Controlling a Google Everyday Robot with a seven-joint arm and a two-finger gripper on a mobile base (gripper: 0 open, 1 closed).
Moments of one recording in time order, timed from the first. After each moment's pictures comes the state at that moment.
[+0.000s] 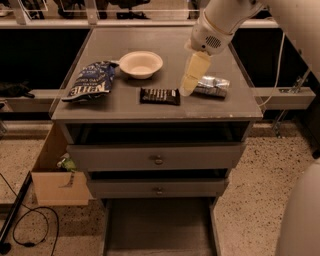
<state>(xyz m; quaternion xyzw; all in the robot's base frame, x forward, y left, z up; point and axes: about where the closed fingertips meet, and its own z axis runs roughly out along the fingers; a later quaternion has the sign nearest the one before) 0.641 -0.072 0.917 -0.64 0.73 0.08 0.22</state>
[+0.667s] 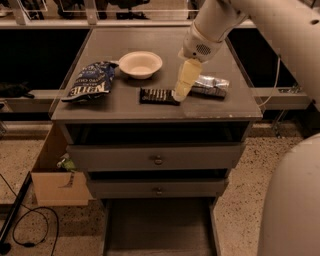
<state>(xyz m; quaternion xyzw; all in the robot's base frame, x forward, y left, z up) 0.651 -0.056 0.890 -0.65 0.73 0.09 0.20</state>
